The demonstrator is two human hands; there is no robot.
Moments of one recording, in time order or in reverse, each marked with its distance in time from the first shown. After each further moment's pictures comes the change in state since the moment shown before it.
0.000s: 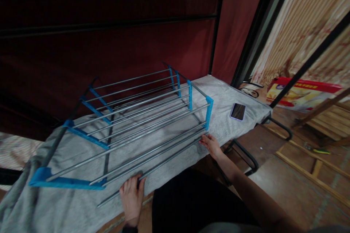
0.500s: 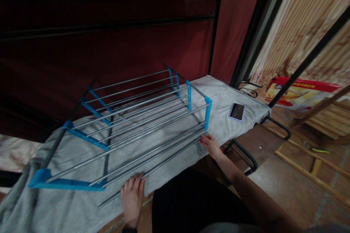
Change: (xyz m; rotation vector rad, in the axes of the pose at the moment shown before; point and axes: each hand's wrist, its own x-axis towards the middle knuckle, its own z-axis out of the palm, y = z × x) left_hand 0.000 -0.003 0.002 0.077 -0.012 0.064; right_hand -0.004 -0.005 0.004 0.028 0.001 -0.004
